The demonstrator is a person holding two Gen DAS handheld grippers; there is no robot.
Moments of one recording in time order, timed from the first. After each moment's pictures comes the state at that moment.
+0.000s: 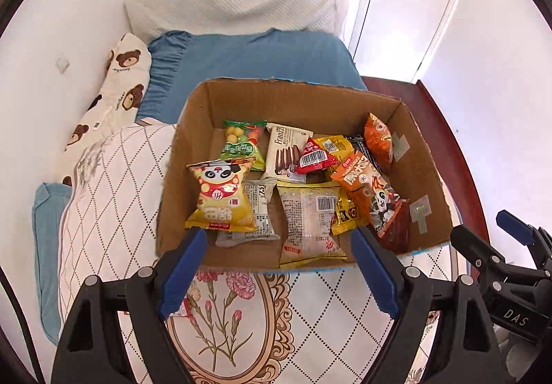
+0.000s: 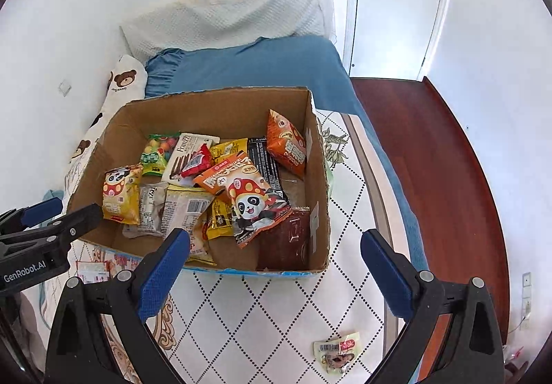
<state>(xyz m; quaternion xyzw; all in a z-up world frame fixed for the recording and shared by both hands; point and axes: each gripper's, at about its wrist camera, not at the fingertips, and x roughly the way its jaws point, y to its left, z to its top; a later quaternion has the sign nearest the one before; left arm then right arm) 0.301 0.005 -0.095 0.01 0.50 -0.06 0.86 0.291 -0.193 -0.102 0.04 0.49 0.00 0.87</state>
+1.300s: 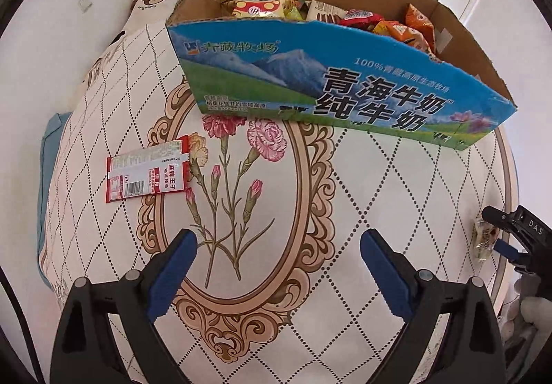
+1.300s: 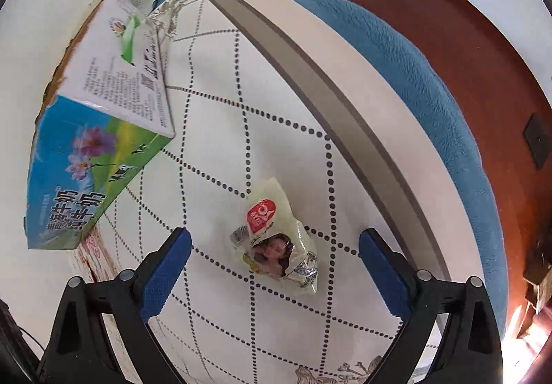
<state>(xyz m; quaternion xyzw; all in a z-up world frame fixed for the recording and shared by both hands) 0.206 0.025 -0.213 0.01 0.59 0.01 0.81 0.185 -0.307 -0.286 0.32 0.59 -0.09 0.73</state>
